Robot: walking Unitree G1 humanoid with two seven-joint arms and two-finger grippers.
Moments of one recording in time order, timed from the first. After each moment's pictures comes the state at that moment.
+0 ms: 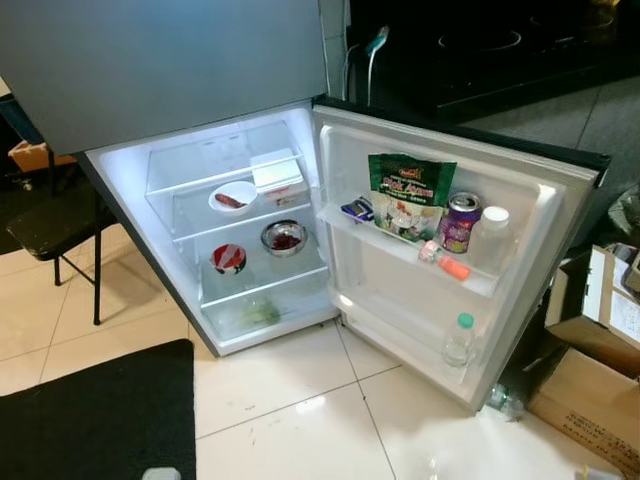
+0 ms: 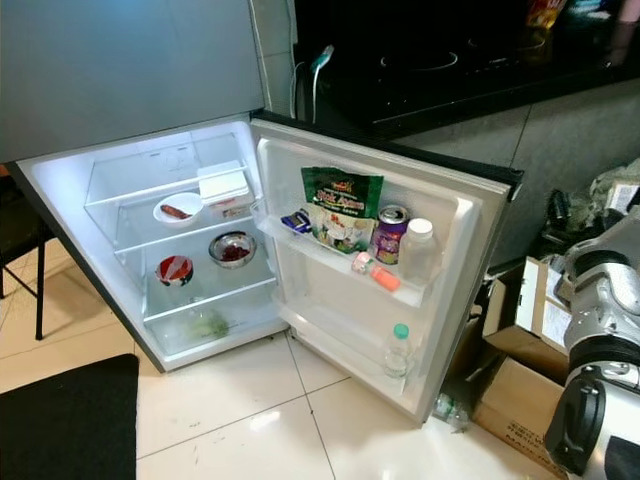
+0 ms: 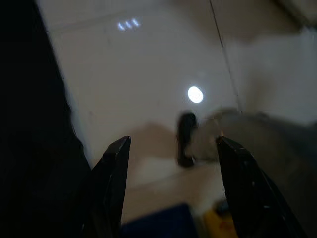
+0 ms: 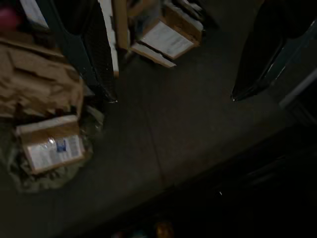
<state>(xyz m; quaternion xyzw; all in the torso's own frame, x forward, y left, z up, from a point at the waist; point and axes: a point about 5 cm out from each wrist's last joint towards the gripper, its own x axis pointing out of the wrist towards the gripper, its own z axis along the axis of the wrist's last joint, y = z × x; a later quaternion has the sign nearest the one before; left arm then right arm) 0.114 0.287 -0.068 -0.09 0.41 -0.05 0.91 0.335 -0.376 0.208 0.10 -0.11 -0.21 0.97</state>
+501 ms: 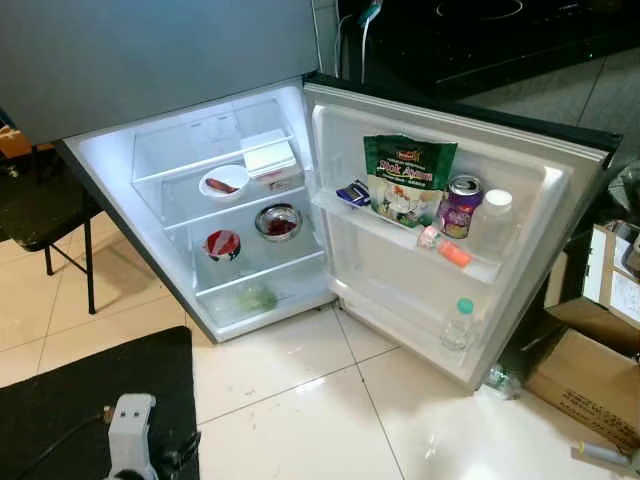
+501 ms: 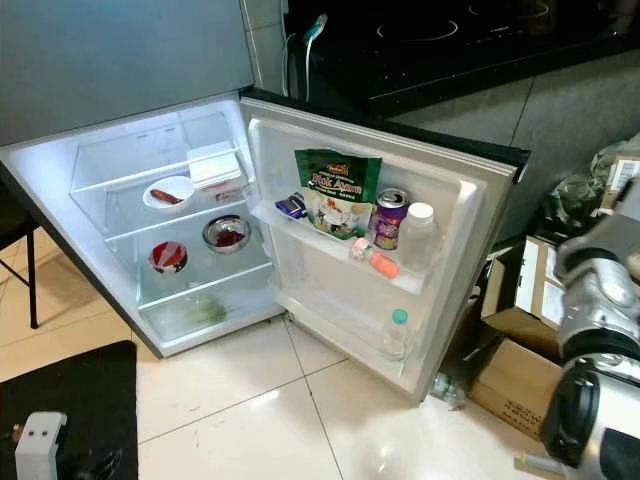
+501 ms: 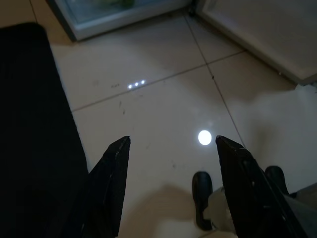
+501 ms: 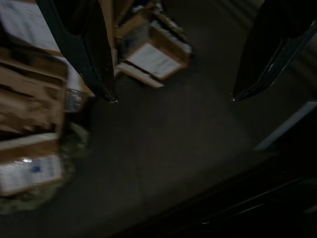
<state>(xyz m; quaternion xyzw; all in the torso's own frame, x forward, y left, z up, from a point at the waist) 0.173 0.301 -0.031 -0.06 0.30 -0.07 0.95 0.355 -0.347 0.206 0.10 -0.08 -0.16 0.98</state>
